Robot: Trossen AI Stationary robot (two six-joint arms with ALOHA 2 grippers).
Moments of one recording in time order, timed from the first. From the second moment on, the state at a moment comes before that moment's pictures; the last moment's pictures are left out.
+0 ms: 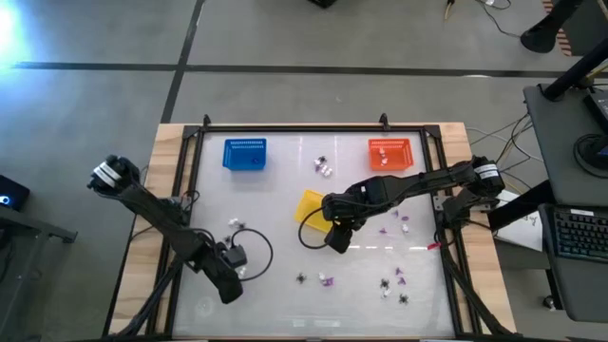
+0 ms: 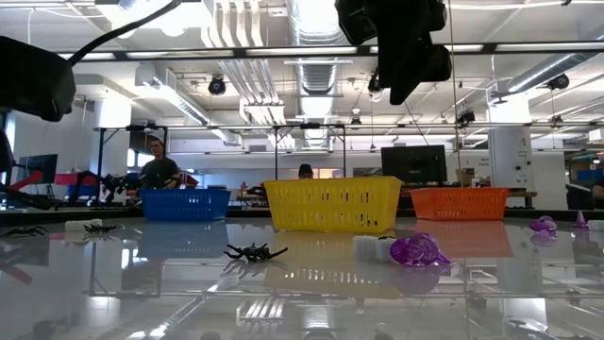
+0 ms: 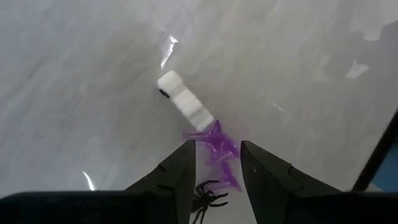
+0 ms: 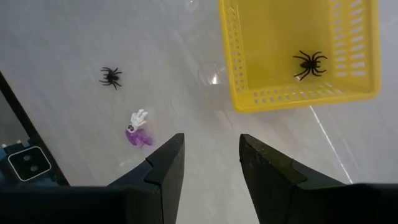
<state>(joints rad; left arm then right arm) -0.72 1.45 0.69 -0.42 0.01 -1.26 0.14 1.72 1.49 -0.99 -0.11 0.72</state>
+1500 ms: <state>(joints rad) -0.72 1.49 0.69 -0.40 -0.02 -1.19 0.14 1.72 1.49 -0.99 -0.11 0.71</state>
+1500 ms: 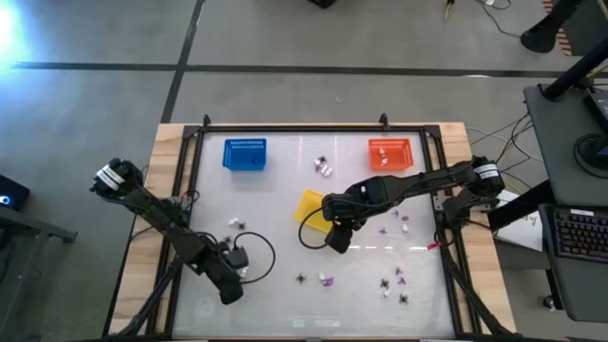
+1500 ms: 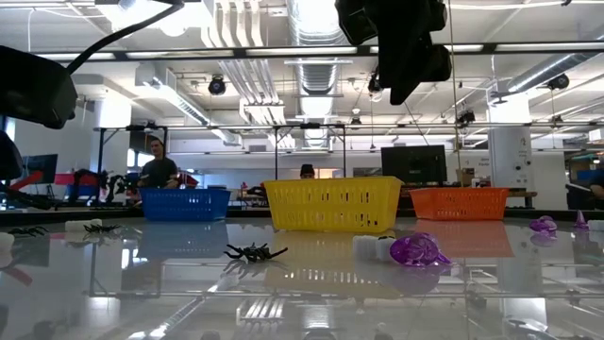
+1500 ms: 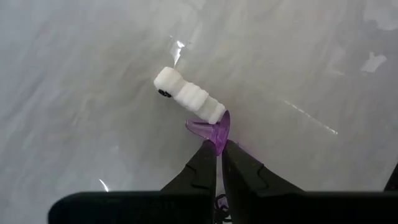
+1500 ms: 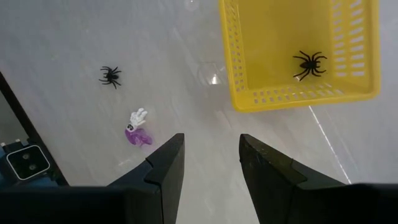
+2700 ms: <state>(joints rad) -0.33 1.11 0.72 -0.70 -0.38 -1.17 0.14 1.72 1.49 -0.99 -0.11 0.63</state>
